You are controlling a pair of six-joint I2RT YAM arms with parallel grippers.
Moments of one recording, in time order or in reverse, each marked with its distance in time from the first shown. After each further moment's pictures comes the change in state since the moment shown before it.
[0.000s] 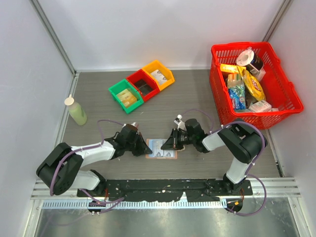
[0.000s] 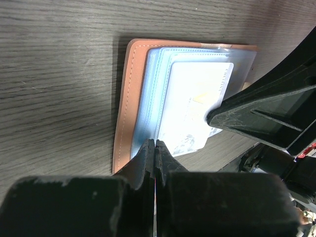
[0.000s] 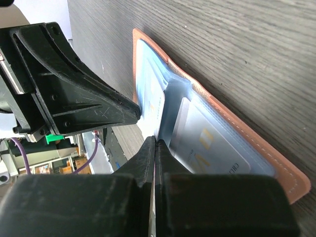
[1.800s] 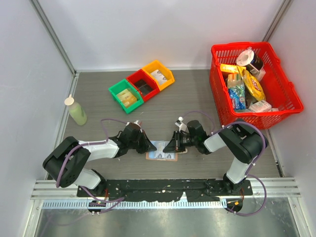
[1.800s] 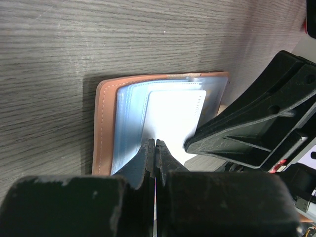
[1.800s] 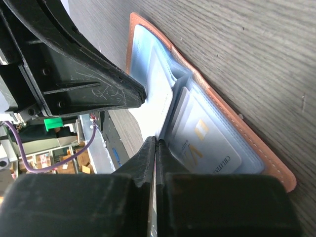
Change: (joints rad) left arm -0.019 0.100 0.020 0.150 0.001 -0.051; right arm -0.023 -0.007 -0.043 0.013 -0.072 -0.036
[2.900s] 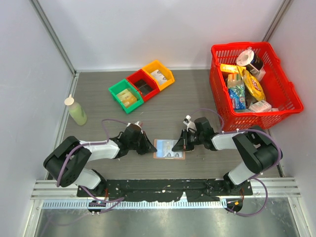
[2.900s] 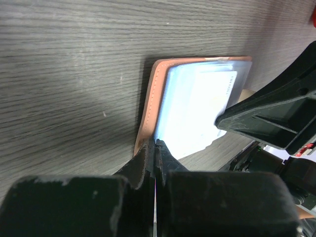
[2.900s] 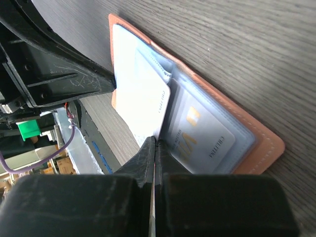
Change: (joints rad) left arm -0.008 0.006 -0.008 0.014 0.002 0.004; right arm -0.128 -0.171 0.008 -0.374 0.019 -0.201
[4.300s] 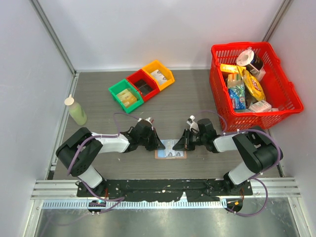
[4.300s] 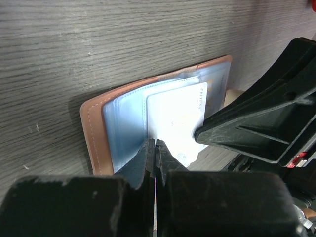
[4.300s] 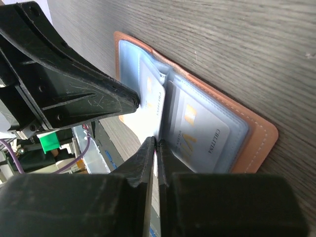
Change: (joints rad) left arm -0.084 0.163 0.171 -0.013 -0.010 0.048; right arm -0.028 0.000 -0.058 0.130 -0.009 0.117
